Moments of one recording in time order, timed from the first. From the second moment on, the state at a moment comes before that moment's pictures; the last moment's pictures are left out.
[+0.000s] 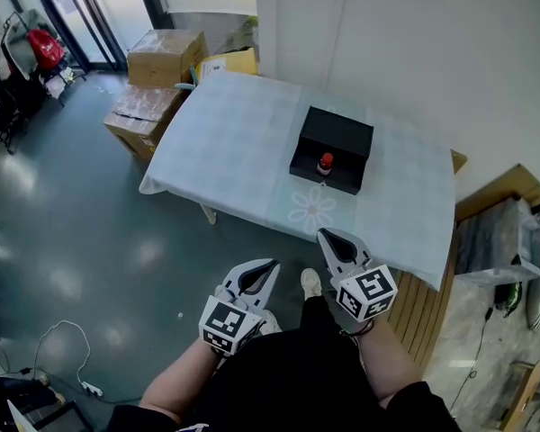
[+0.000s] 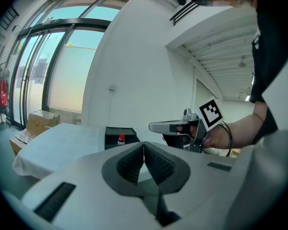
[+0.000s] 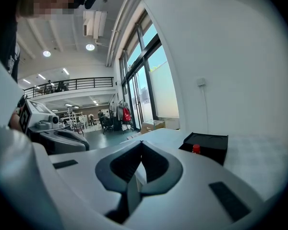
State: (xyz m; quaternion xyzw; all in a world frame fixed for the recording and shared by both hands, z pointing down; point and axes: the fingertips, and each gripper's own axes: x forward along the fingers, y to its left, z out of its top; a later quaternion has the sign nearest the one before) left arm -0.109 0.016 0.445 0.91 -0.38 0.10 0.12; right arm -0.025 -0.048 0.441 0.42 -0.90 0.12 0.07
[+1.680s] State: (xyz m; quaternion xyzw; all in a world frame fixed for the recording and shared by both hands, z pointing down) left arm -0.031 -0.149 0.502 0.87 -0.42 0.12 0.20; right arm 0.050 -0.279 0.551 0.38 -0.89 0.17 0.16
